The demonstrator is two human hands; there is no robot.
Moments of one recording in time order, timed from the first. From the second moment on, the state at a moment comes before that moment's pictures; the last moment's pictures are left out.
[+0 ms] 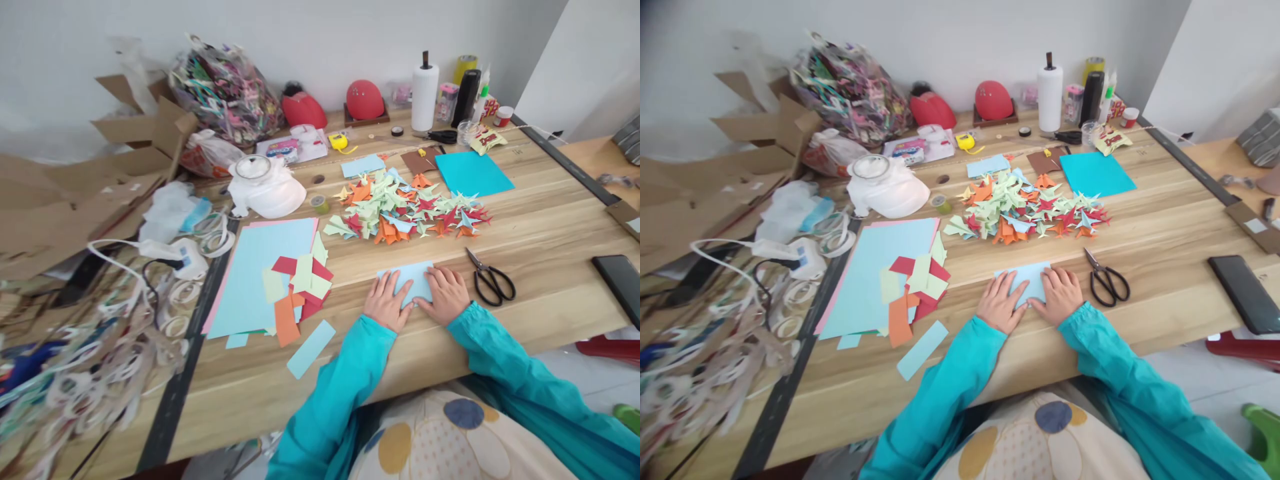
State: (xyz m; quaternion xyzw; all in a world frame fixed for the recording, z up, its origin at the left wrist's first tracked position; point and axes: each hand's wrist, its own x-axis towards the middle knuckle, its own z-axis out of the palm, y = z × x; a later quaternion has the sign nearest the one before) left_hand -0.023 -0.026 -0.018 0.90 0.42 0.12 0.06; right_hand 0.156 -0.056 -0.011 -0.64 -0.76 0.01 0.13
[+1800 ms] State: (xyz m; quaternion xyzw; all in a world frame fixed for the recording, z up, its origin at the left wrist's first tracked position) left_hand -0.040 0.033 -0.013 0.90 0.37 0.09 0.21; right_hand 0.180 -0.020 0.010 -0.62 -0.78 0.12 0.04
